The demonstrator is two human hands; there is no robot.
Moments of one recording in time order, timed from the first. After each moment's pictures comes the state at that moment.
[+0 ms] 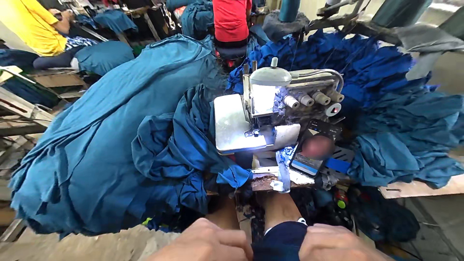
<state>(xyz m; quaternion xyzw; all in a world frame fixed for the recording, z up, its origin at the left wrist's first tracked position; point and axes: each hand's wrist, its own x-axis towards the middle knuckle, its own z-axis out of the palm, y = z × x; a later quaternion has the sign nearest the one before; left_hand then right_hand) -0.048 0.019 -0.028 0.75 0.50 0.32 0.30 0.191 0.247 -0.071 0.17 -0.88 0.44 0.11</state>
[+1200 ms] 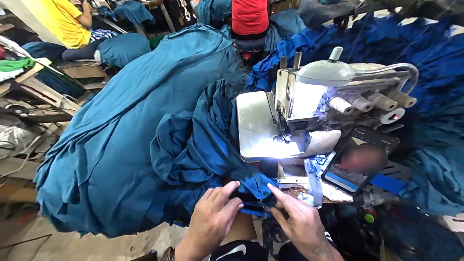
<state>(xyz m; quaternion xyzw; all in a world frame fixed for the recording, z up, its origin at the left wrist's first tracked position) -0.099 0.020 -0.154 0.59 0.74 0.27 -0.17 0.067 0.207 -0.191 -0.11 -0.90 0.25 0.34</state>
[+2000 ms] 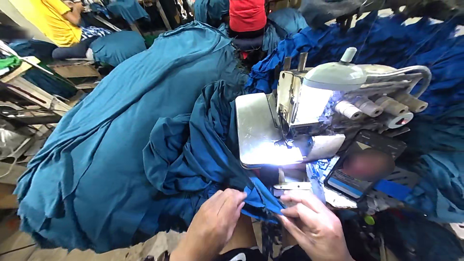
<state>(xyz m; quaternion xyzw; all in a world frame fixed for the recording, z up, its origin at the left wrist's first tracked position) -0.106 0.038 -0.134 0.60 0.71 0.34 -0.11 0.071 0.222 -0.160 -0.09 -0.86 0.33 0.38</state>
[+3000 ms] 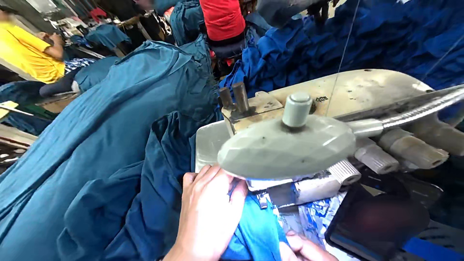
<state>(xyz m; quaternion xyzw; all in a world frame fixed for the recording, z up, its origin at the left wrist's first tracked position) -0.146 0.192 -0.076 0.47 0.83 0.25 -0.16 0.038 0.242 -0.138 -0.20 -0.54 0.73 0.37</state>
